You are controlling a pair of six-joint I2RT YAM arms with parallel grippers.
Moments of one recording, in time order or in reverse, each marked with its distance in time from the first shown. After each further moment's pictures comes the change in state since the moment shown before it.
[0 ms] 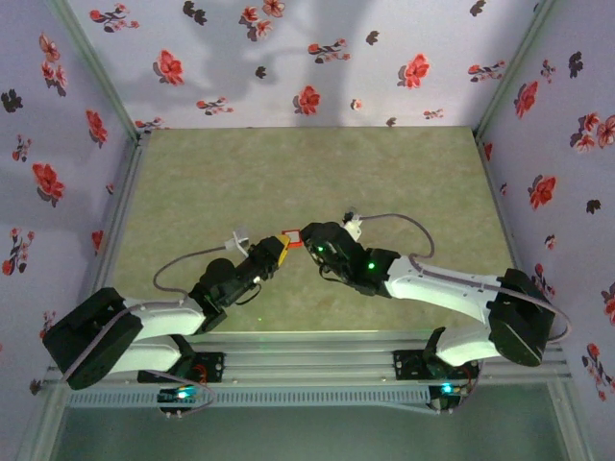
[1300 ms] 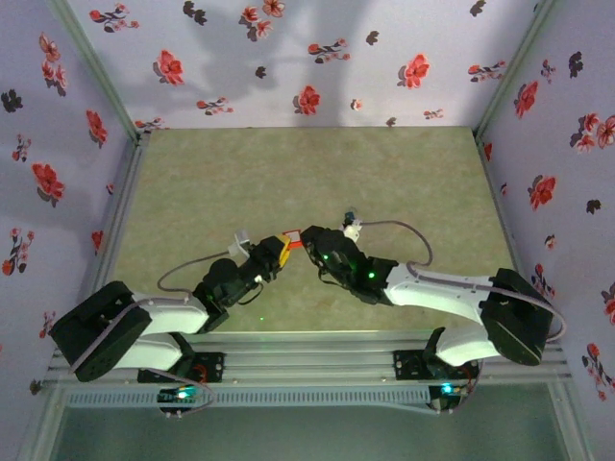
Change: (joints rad) left arm -0.012 0.062 0.007 0.037 -0.011 -0.189; right arm 0.010 0.005 -0.145 0.307 0.032 -0.031
